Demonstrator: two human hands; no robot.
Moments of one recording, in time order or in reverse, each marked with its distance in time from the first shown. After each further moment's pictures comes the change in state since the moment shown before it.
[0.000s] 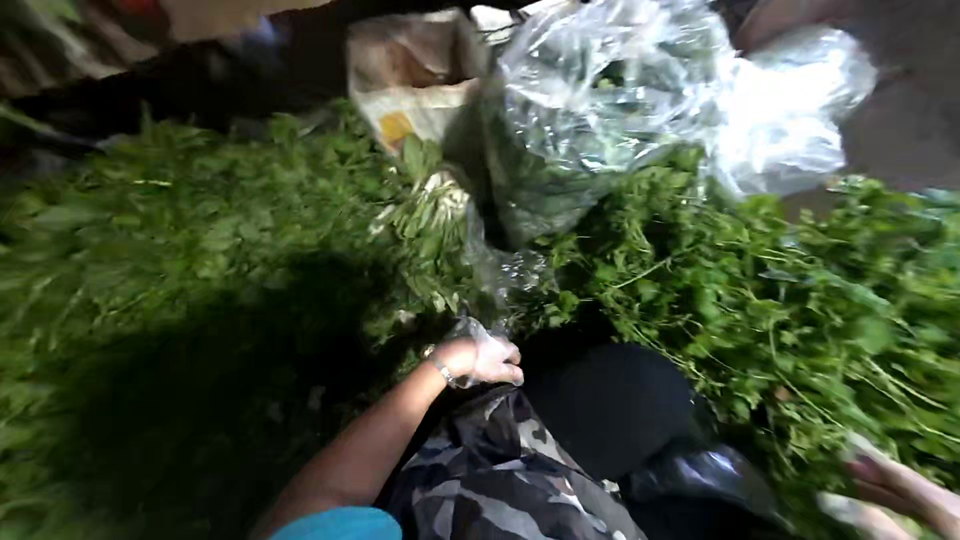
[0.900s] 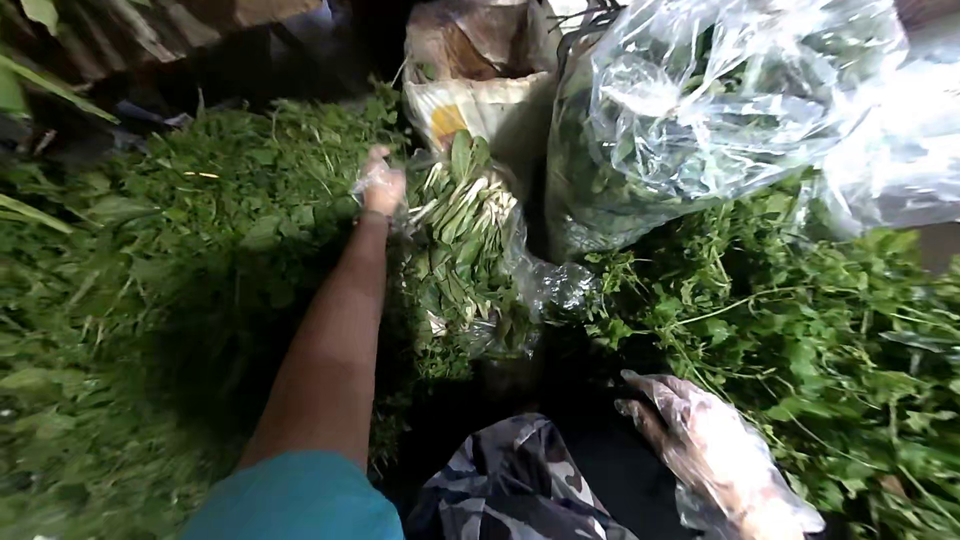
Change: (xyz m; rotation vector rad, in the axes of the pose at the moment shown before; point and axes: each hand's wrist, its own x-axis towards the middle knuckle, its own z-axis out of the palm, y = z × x) left_hand -0.047 -0.183 -0.206 -0.360 1.375 -0.608; right_hand 0.151 -0.073 0.161 -0.367 -0.124 -0.411
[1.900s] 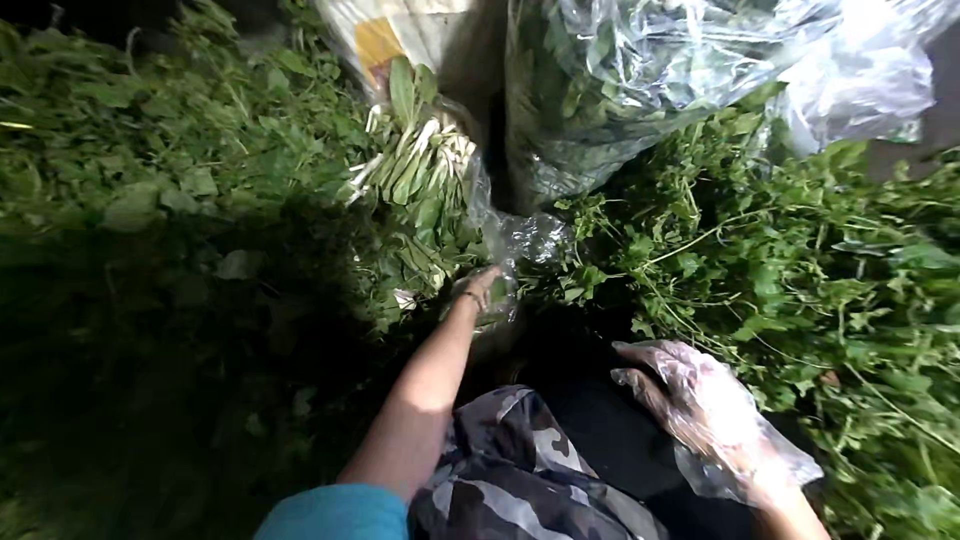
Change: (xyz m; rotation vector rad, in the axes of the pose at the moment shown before) left_hand -0.203 -0.059 0.237 -0.410 -0.713 -0.550; right_hand -0.033 0.001 -0.001 0.076 -0.036 0.063
